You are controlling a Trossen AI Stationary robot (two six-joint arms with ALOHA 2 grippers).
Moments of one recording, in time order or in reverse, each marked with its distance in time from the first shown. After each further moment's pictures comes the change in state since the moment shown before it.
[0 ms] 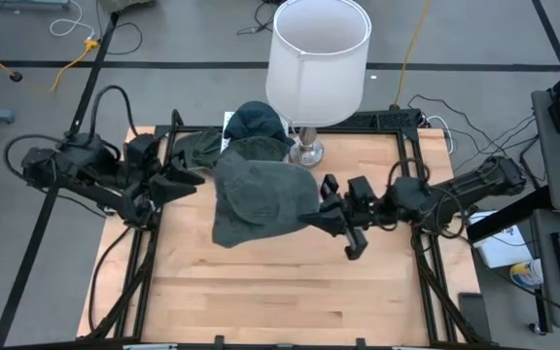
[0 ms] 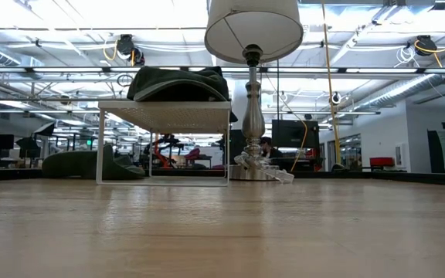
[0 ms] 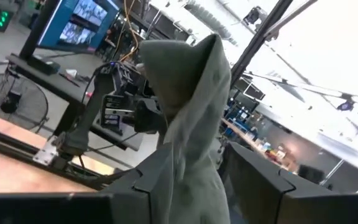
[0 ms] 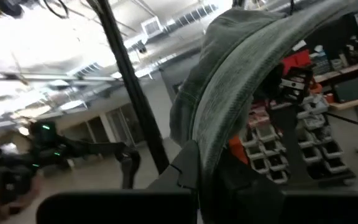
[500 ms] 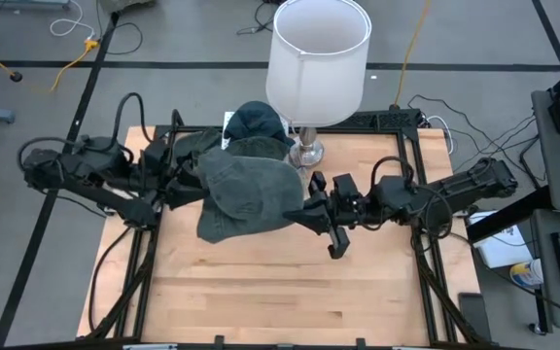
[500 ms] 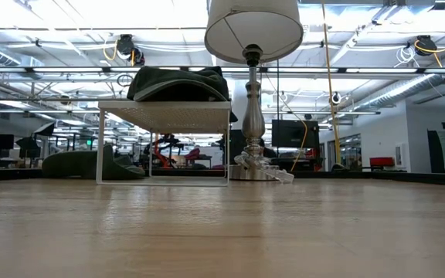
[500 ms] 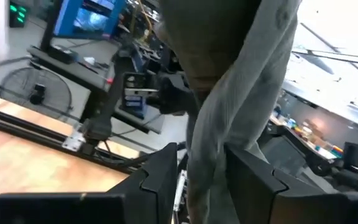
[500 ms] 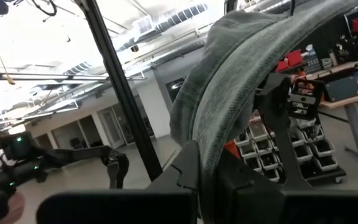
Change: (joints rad) left arm 0.030 0.044 0.000 -0.070 0.020 0.080; right arm -0.015 0.098 0.132 -0.052 0.008 -0.002
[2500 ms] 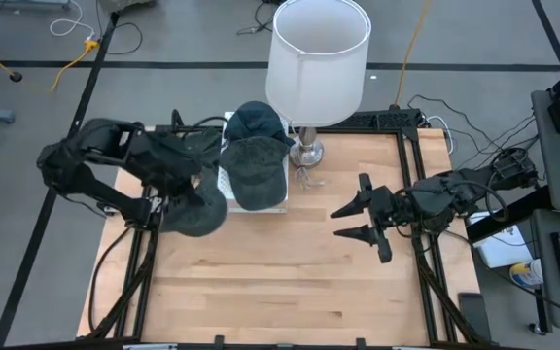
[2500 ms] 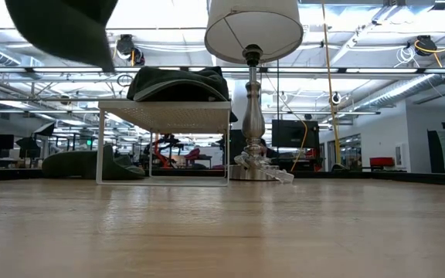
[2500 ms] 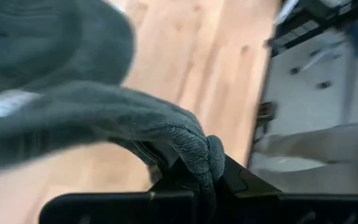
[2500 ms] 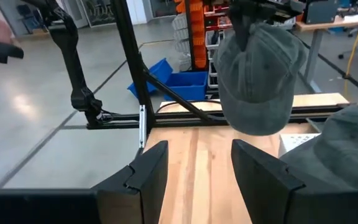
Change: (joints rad) left arm 0.159 0.407 0.661 -1.254 0.217 -0.028; right arm 0.116 -0.300 0.000 -0.817 0.080 -0.125
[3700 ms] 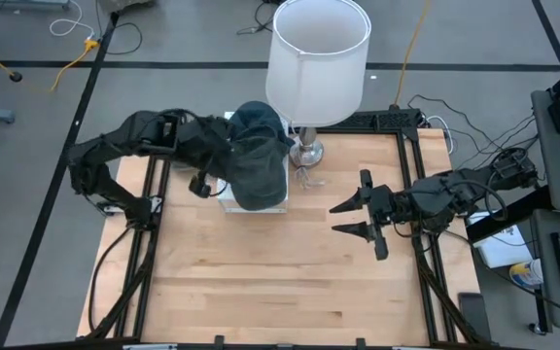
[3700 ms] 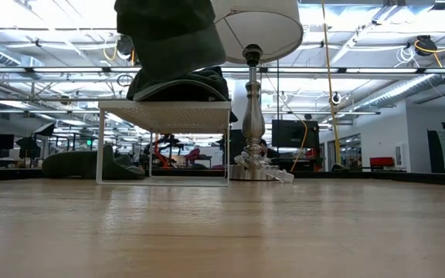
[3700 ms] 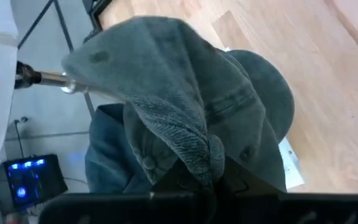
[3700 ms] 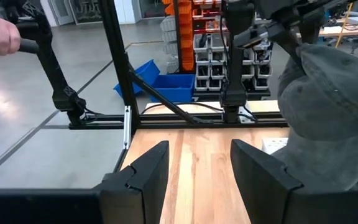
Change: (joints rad) left arm 0.146 0.201 0.107 0.078 -0.362 1.225; right arm -0.004 0.001 -0.001 0.002 0.051 -0.049
